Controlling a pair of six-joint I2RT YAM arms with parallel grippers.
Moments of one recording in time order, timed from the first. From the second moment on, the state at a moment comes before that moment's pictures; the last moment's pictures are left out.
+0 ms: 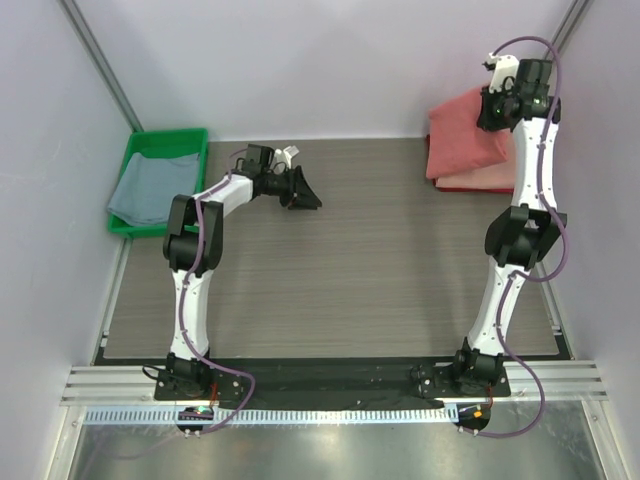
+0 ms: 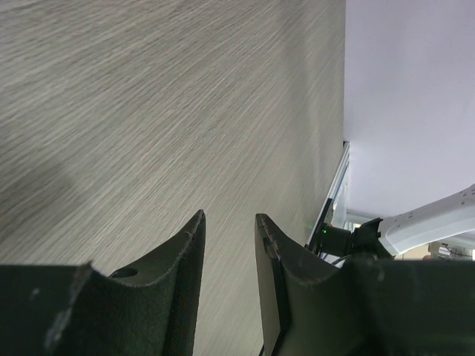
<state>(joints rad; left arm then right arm) -0.25 2.28 1.70 -0.24 0.96 -0.52 -0.20 2.27 2.55 -0.92 -0.23 -0.33</state>
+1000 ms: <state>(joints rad) -0.29 2.25 1.69 -0.28 0.94 -0.47 -0.28 2.47 2.59 -0.65 -0.05 -0.31</state>
